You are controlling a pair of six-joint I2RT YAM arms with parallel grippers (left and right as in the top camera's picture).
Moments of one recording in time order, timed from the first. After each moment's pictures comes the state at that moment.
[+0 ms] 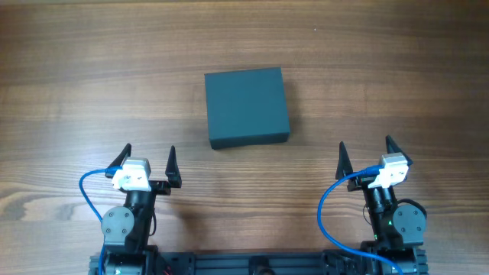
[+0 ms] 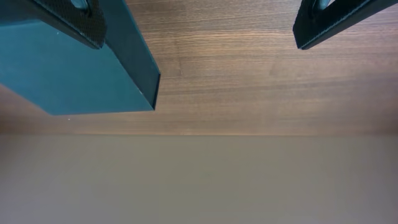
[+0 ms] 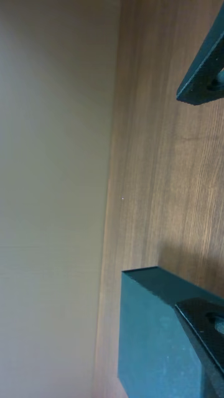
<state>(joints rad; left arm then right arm) -0.05 0.01 0.01 -0.08 0.03 -0.05 0.04 0.01 0.01 0.00 -0.09 -0.03</state>
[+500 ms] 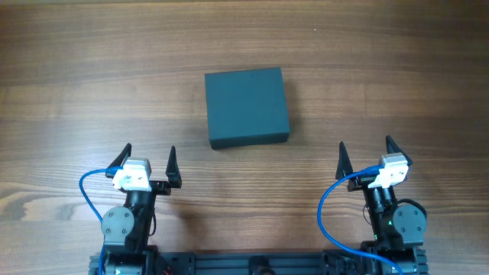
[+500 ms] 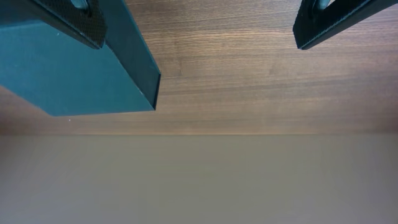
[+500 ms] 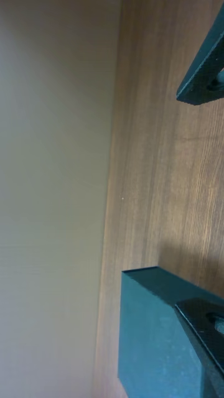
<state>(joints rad) -0.05 0.01 0.01 -0.08 0.04 -0.04 0.04 0.01 0.01 0.00 -0.09 -0.03</state>
